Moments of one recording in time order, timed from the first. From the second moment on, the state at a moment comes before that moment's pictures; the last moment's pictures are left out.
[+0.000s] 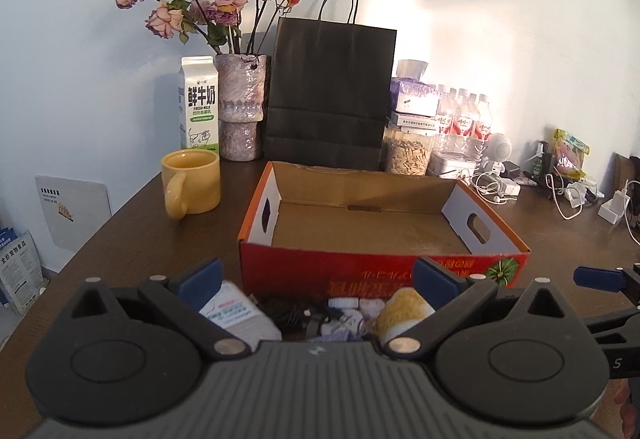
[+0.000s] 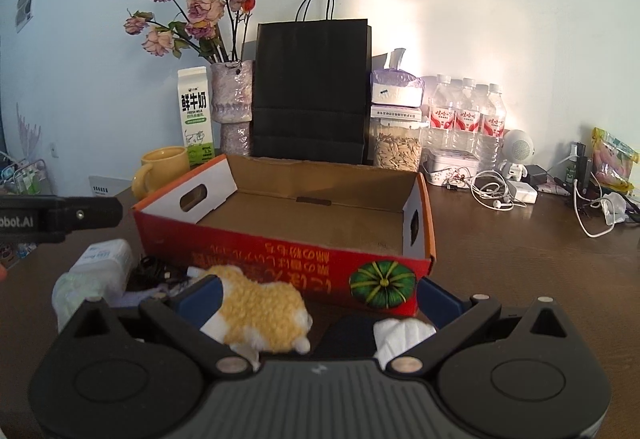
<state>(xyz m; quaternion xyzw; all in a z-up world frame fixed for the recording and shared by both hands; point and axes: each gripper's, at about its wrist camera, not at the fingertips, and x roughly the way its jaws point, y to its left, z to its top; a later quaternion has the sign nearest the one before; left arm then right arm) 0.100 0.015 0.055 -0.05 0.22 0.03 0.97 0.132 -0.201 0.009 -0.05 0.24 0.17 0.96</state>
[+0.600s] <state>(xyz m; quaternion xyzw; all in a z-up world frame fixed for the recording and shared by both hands) 0.050 0.046 0.017 -0.06 0.26 0.05 0.96 0.093 -0.245 -0.021 -0.04 0.26 0.15 0.95</state>
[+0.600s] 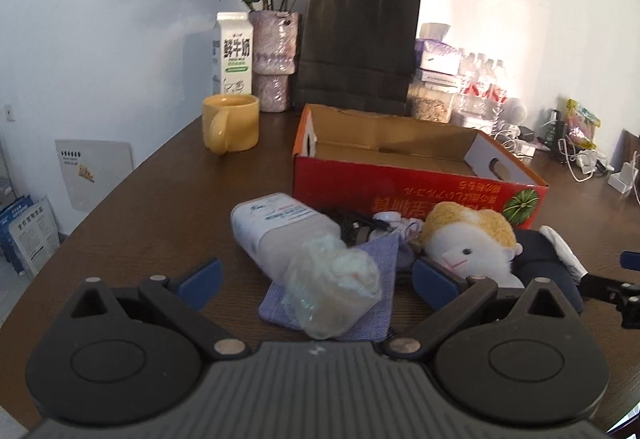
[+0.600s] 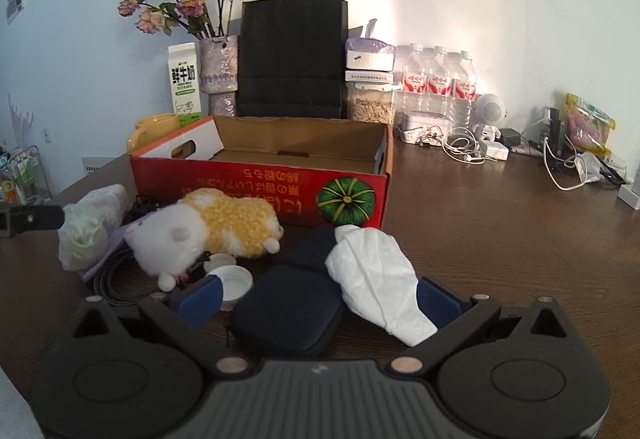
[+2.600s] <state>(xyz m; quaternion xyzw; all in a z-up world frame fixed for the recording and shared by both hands) 0.079 0.044 -0.006 -0.08 0.29 0.07 0.95 0.139 -0.276 -0.044 0.08 0.24 0.21 0.95</state>
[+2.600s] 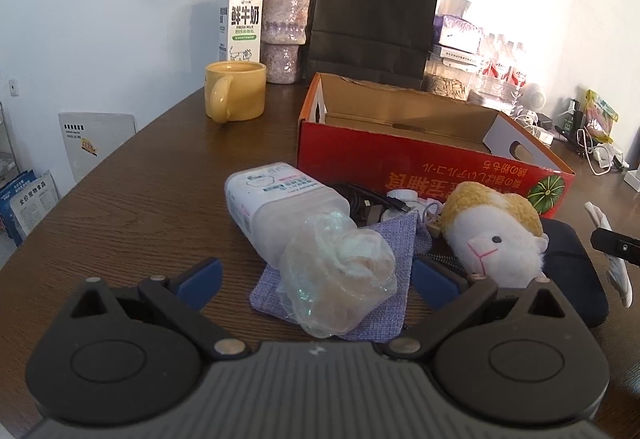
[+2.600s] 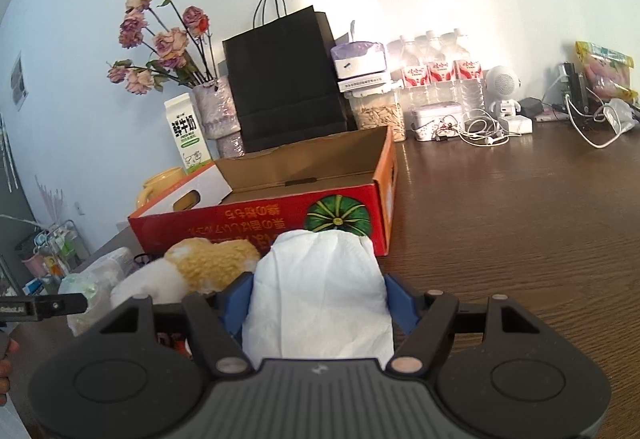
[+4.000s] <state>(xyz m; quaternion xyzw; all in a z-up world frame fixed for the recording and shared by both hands) 0.086 0.037 0.023 -0.09 0.21 -0.01 0.97 0.137 -0.222 -0.007 0.02 0.20 0.22 0.95</state>
